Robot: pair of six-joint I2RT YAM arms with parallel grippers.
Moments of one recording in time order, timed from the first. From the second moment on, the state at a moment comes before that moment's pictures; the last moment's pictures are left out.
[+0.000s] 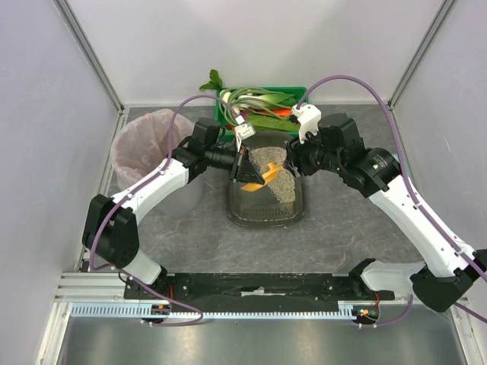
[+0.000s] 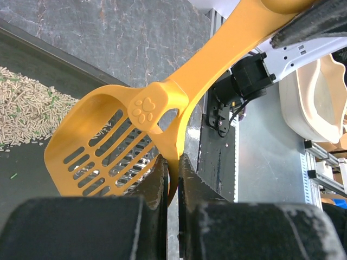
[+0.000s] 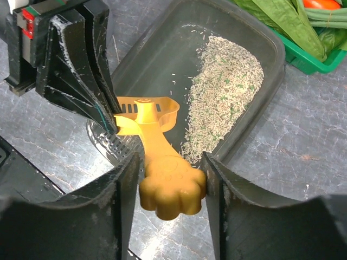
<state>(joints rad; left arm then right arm) -0.52 1.56 1.20 -0.21 1.03 -0.12 0.63 1.23 1.47 -0.81 -0.06 0.04</state>
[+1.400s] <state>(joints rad) -0.50 1.19 1.18 -0.17 0.41 -0.10 0.92 1.35 1.41 -0.84 0.61 0.36</state>
